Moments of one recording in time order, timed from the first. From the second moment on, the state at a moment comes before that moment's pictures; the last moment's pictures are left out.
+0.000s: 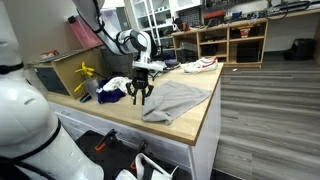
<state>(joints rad) -0.06 0.25 0.08 -2.28 -0.11 1.85 -0.91</state>
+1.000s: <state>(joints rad) -0.12 0.52 0.01 -1.87 -0.01 1.89 -0.86</state>
